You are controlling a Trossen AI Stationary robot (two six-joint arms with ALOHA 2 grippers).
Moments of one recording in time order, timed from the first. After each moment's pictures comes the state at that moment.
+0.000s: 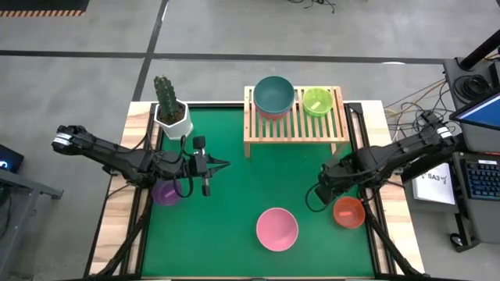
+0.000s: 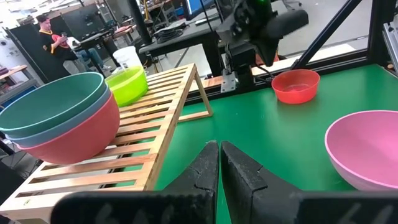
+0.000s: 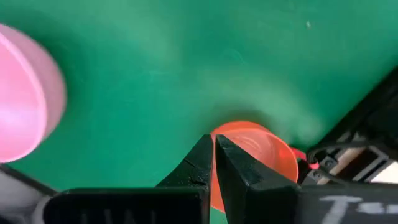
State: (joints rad) left arm -0.25 1.03 0.70 0.13 -0.46 0.23; right arm 0.32 1.21 1.08 -1.31 -0.08 1.32
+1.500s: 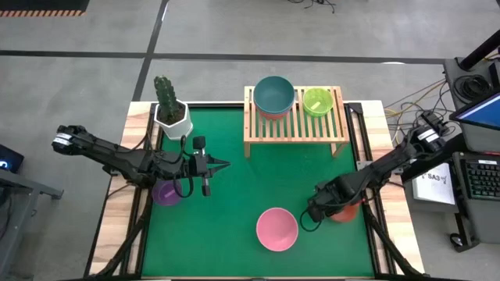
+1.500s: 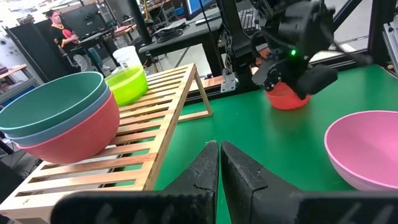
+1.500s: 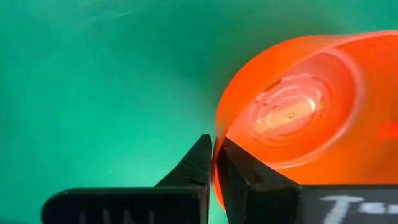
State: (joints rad) left arm -0.25 1.03 0.70 0.13 -0.46 0.22; right arm 0.46 1.41 0.80 -0.87 -0.25 1.63
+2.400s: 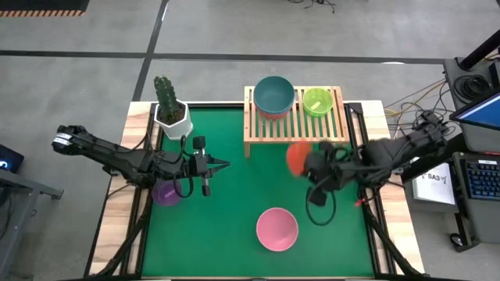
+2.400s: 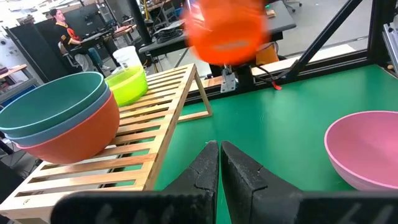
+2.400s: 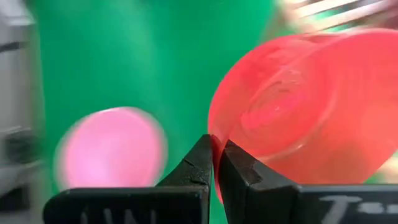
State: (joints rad) left arm -0.25 1.03 0.70 0.13 -0.46 0.22; right arm 0.39 1.37 1.57 -1.17 0.37 0.59
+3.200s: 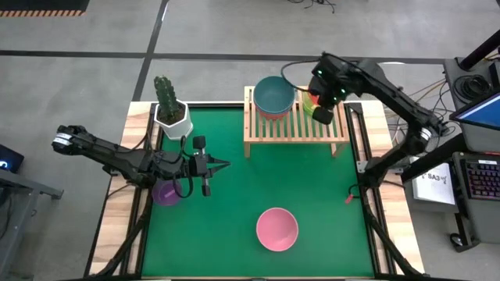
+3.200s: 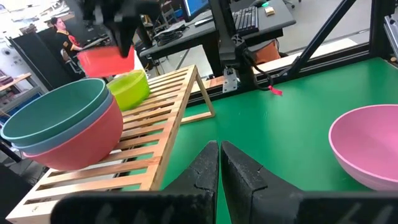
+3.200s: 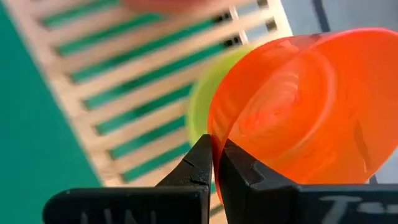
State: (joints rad) left arm -0.25 1.03 0.70 0.13 -0.46 0.27; right arm -0.62 1.51 1.82 -1.48 0.10 -0.27
